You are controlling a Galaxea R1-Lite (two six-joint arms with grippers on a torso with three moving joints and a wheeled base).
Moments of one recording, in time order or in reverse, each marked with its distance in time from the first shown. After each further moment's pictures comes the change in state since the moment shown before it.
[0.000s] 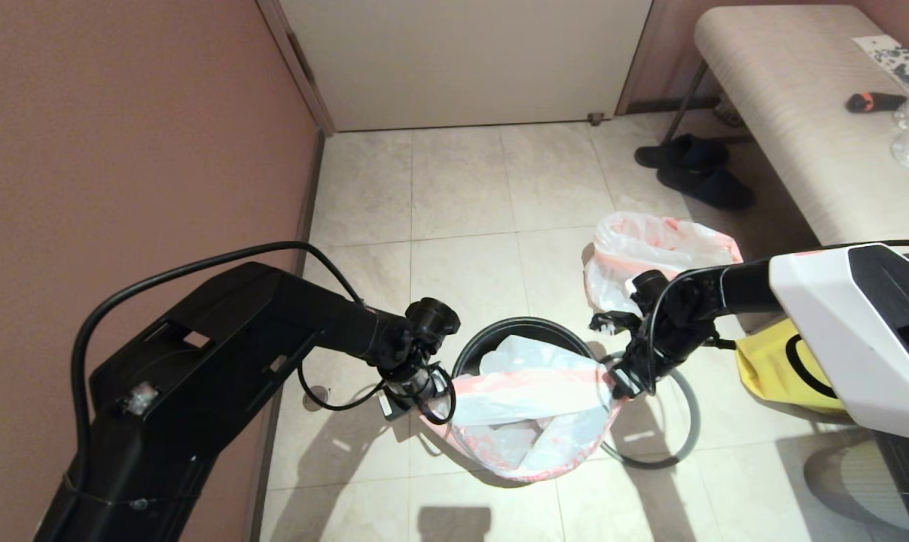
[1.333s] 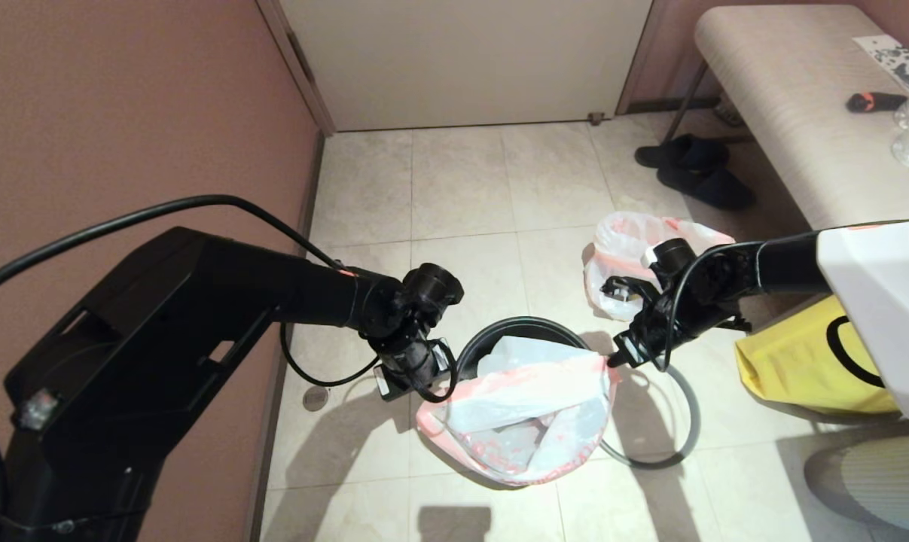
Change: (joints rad) left arm -0.043 -0.146 -0.038 0.165 -0.017 0.003; right arm -0.025 -0.114 0.038 -0.074 0.127 0.068
